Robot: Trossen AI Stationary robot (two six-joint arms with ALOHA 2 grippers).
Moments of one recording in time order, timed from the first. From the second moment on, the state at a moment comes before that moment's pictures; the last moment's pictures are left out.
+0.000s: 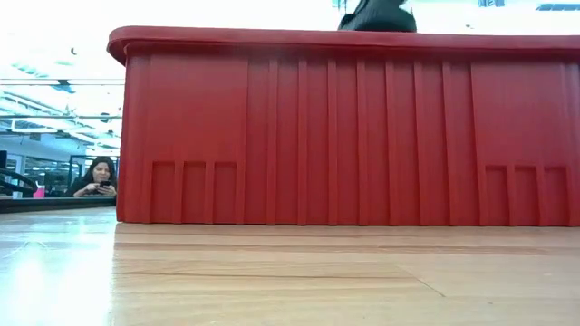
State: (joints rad) left arm -0.57 1.64 1.99 -0.87 -0.80 -0.09; right arm 0.13 1.31 1.21 -0.33 1.12 -0.80
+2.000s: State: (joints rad) left arm -0.47 1.64 1.99 -0.86 -0.78 -0.14; right arm -0.14 1.54 0.67 0.65 0.84 -1.02
